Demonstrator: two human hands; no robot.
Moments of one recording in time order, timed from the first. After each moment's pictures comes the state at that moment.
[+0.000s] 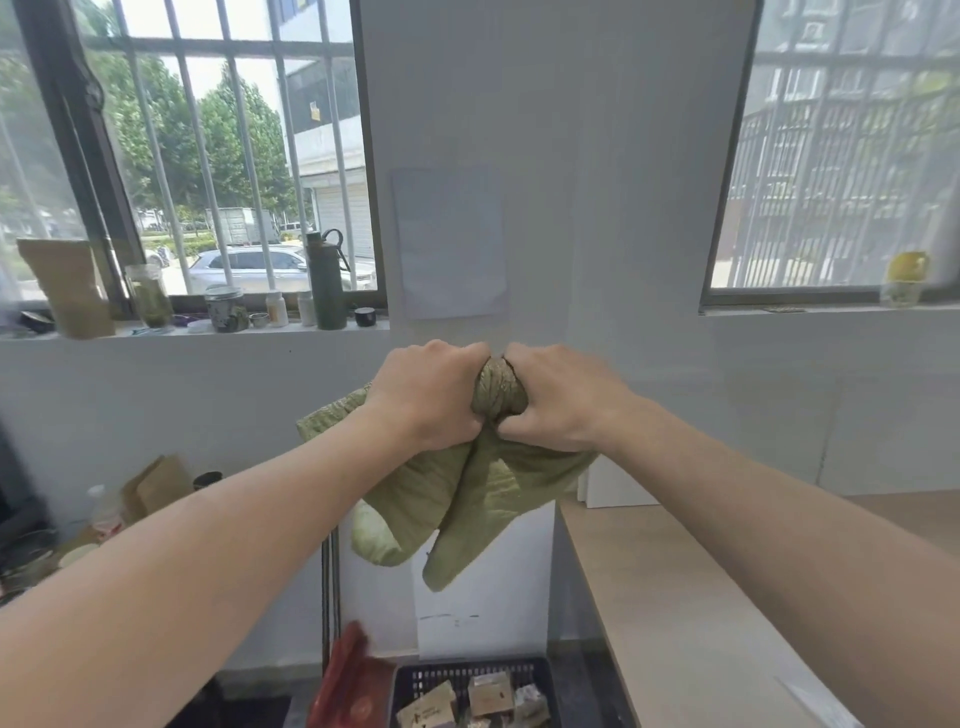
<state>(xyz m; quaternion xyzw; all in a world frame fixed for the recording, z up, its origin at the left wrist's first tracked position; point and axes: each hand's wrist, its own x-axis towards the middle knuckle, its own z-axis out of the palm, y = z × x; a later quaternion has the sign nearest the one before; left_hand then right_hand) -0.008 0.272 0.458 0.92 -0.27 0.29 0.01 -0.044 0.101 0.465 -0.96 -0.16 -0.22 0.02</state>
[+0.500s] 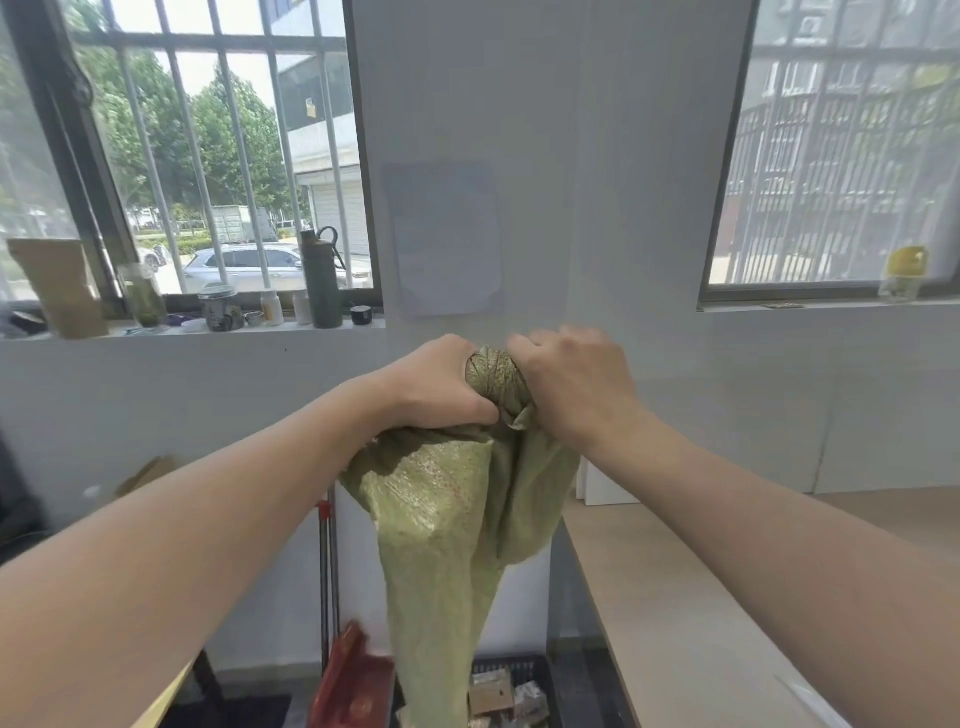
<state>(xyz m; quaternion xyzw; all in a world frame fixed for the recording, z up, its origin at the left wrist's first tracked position) 0.003 0.269 0.474 0.89 -0.33 0.03 0.31 -0.035 0.096 0.456 -0.89 -0.11 -0.42 -0.16</state>
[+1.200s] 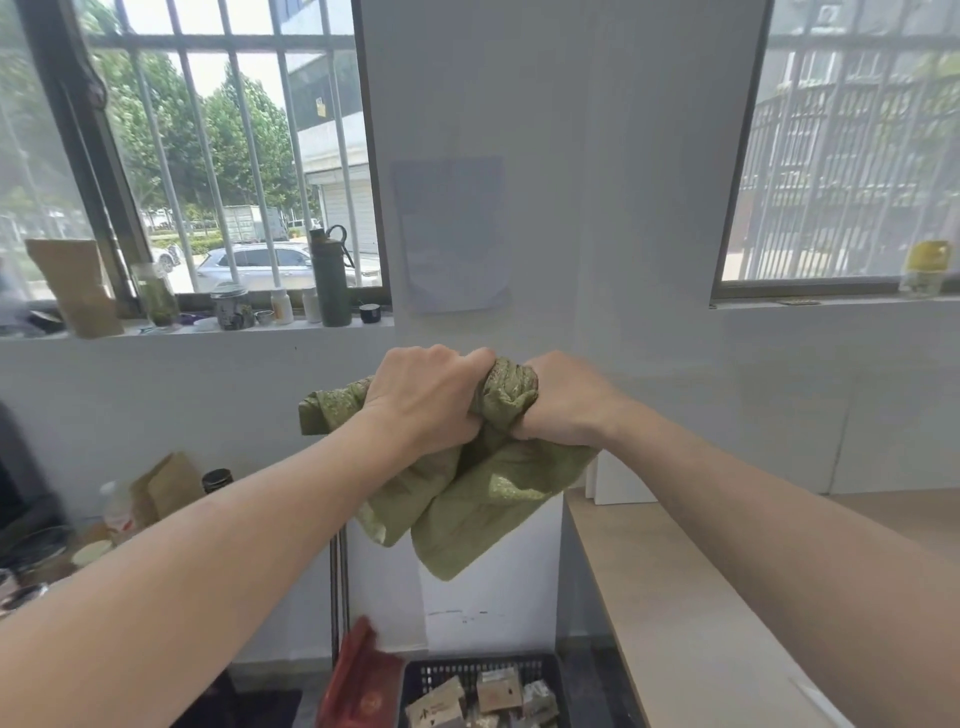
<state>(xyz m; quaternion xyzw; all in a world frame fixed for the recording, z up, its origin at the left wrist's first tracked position) 0.000 0.274 0.450 0.90 -0.28 0.34 -0.08 -0.022 0.096 0.455 -0.97 -0.10 -0.11 0.21</state>
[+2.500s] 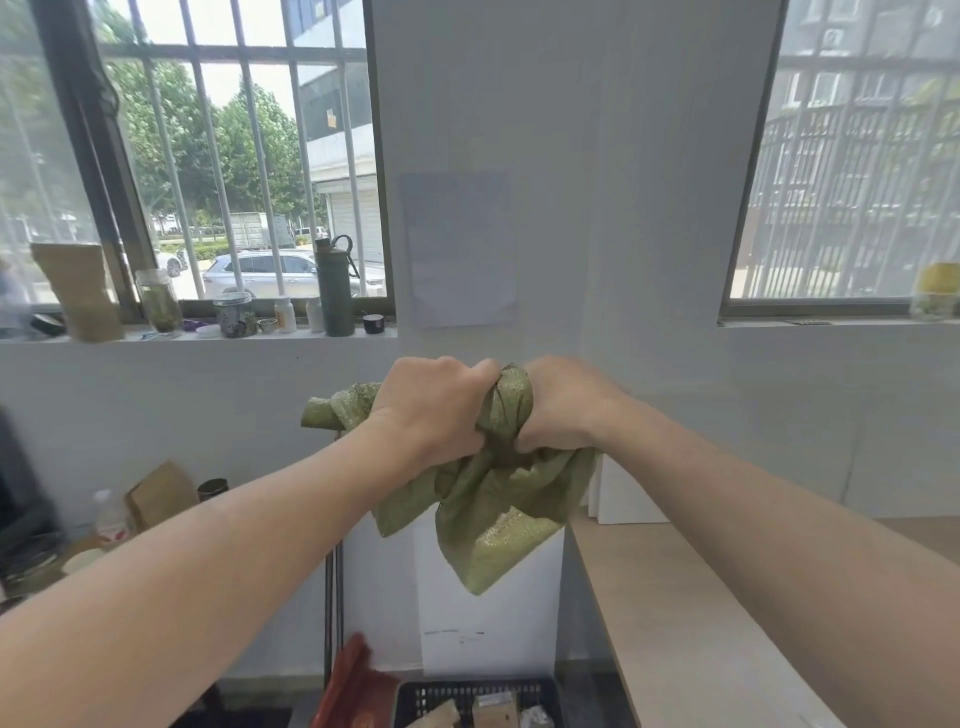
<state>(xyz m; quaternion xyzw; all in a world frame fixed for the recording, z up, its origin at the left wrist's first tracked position) 0.015 0.268 0.453 0.90 -0.26 0.33 -0.10 -0.007 0.103 0.472 -0.99 -0.06 -0.08 0.10</state>
